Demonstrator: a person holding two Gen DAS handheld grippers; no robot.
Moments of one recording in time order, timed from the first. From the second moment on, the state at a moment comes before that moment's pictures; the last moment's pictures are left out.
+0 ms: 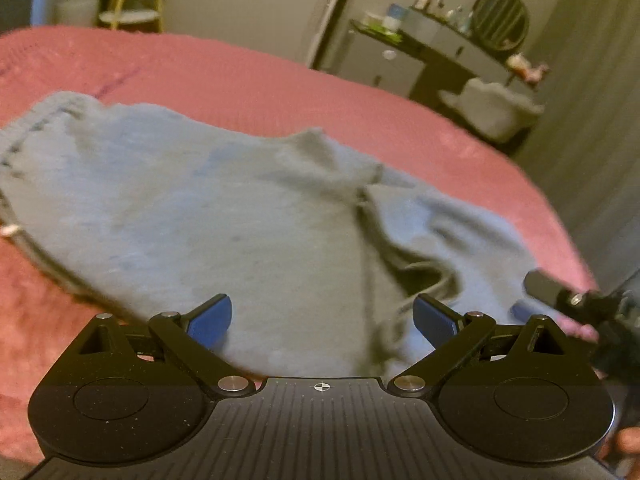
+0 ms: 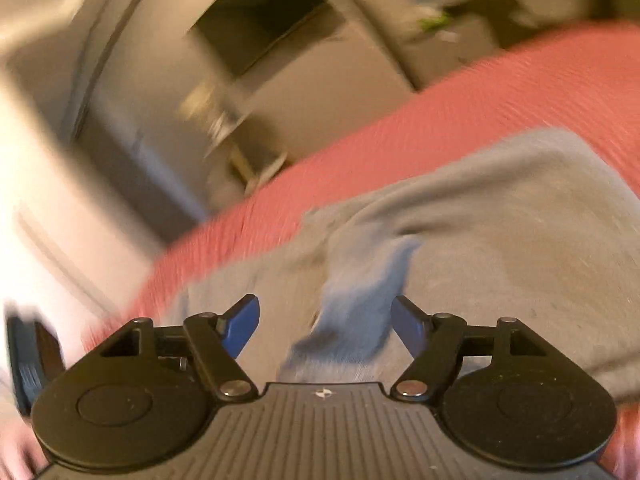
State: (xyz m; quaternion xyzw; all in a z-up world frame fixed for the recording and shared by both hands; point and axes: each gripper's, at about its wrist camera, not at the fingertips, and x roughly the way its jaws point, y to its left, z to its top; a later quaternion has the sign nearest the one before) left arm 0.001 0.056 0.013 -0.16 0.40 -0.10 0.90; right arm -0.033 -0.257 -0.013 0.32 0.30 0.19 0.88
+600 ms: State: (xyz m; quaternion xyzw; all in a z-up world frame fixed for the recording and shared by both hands) left arm 0.150 -0.015 -0.037 -0.13 0.47 -0.15 0.86; right arm -0.033 -0.251 -0.031 0.14 0.38 -0.02 0.91
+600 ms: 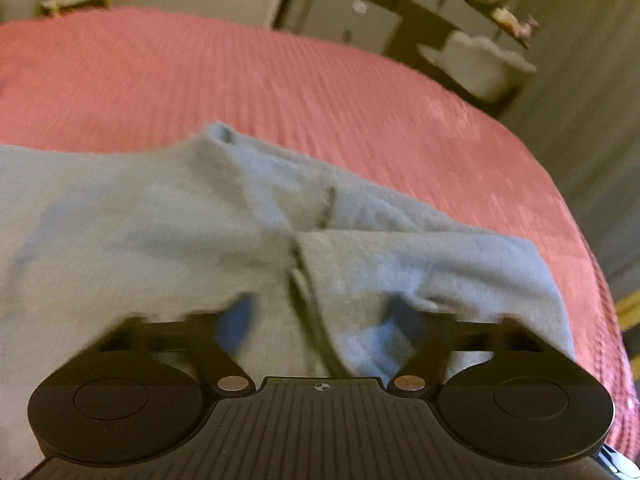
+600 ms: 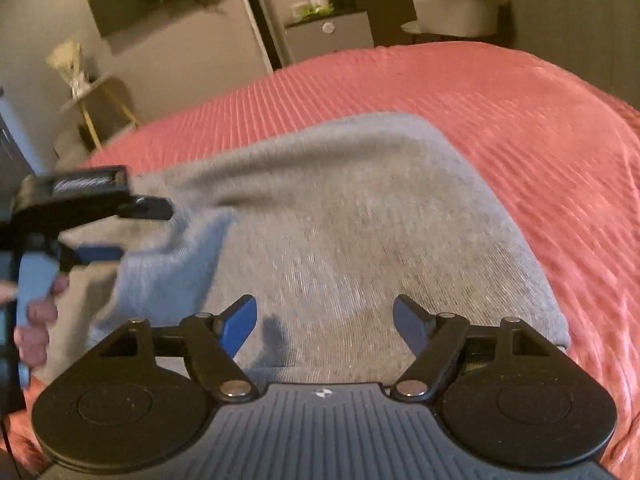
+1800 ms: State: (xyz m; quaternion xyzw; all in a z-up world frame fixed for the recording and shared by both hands) left arm 0.049 0.000 -0.010 0.01 0.36 -0.12 0.92; right arm -0.012 -0.229 -0.045 0.07 0.38 -0.02 0.92
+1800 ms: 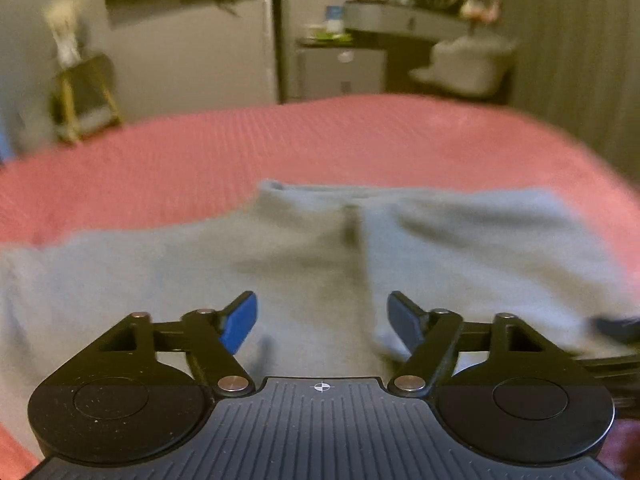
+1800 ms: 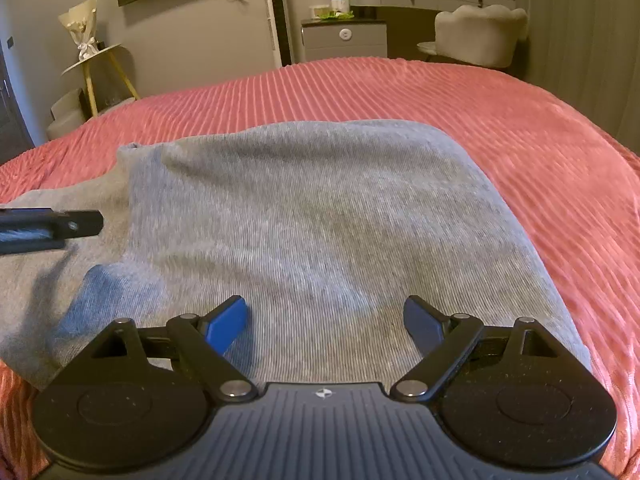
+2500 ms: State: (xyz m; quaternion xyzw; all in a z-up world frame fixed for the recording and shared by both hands) left arm 0.045 0.012 -0.020 -0.06 0.41 -0.07 0.91; right arm -0.012 -0.226 -0.044 0.06 0.38 -0.02 0.92
